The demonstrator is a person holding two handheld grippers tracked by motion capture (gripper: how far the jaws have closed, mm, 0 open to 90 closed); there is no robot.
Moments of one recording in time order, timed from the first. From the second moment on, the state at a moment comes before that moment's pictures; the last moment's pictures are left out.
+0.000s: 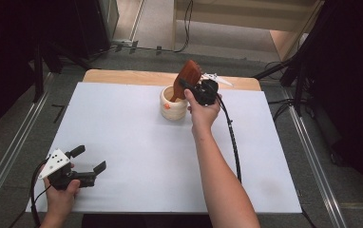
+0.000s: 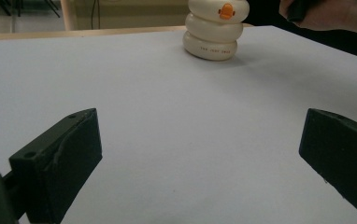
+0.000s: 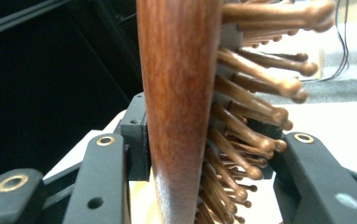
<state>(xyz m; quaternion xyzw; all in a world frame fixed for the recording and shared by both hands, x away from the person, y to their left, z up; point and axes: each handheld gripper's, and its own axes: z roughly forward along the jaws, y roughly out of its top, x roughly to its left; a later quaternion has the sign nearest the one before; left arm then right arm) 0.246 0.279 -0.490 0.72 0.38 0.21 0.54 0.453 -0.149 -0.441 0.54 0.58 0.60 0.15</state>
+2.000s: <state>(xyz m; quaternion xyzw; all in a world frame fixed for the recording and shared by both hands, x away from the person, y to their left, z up) 0.246 0.277 -0.490 0.72 0.38 0.21 0.54 0.417 -0.194 -0.415 0.51 0.63 0.54 0.21</state>
